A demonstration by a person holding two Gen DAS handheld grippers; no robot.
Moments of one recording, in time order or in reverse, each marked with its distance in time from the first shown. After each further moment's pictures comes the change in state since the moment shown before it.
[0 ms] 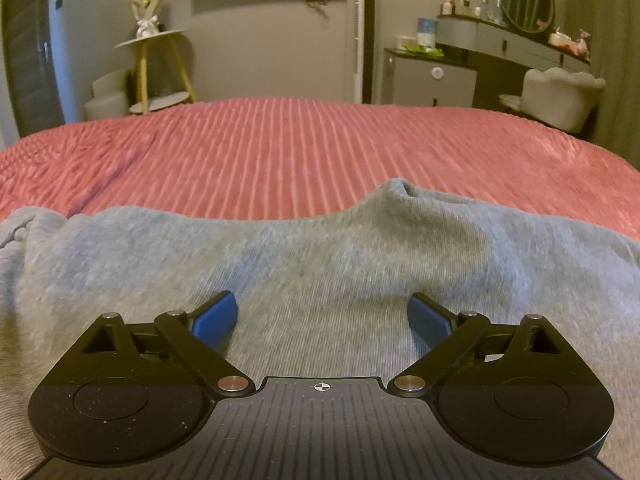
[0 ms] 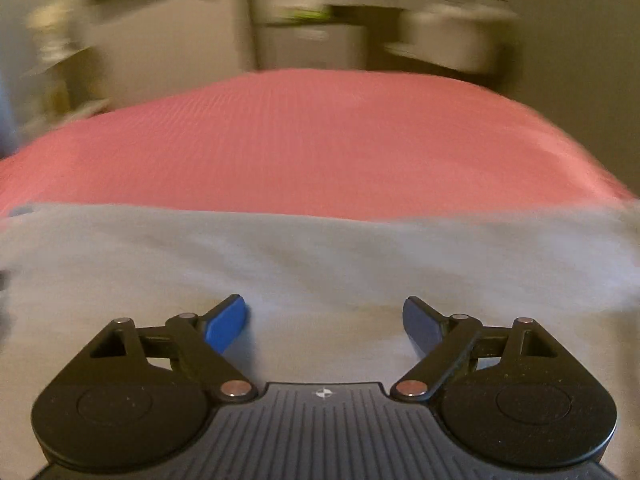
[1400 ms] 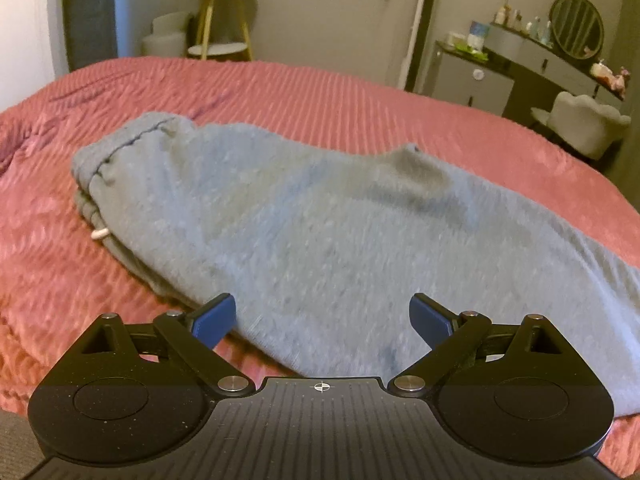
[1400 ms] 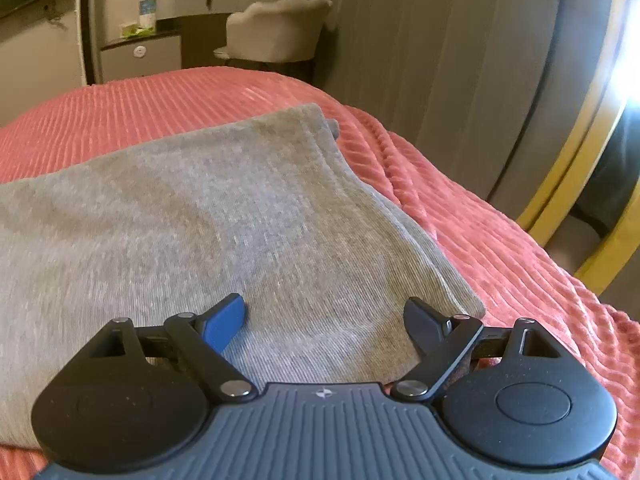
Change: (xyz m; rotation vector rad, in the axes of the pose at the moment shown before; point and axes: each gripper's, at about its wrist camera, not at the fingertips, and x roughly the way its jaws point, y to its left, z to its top) left arm -0.143 0.018 -0.042 -0.208 0.115 0.059; right arm -0.060 -0.175 -0.079 0.147 -0.051 -0.282
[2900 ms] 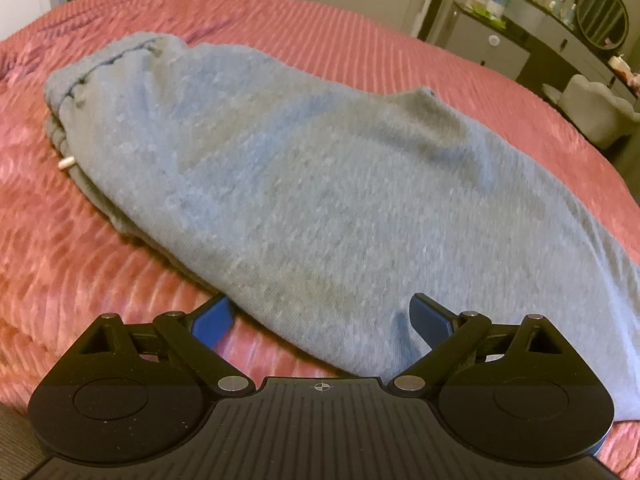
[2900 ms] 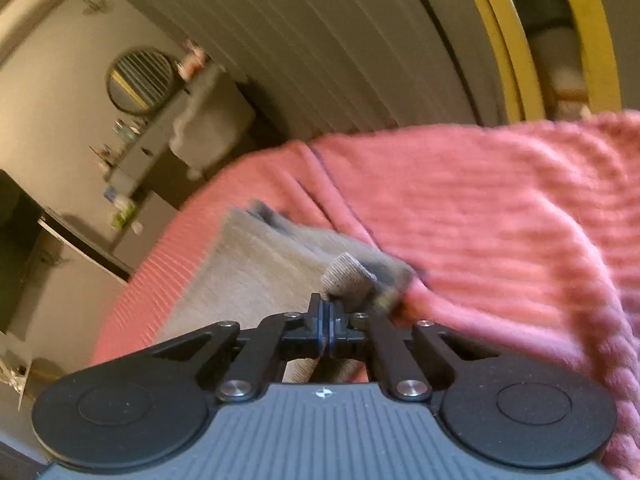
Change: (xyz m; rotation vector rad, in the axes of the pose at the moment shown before) left arm 0.038 0.003 -0.005 -0.098 0.183 -0.048; right arm -0.033 -0.117 -0.018 0.770 -0.075 0.284
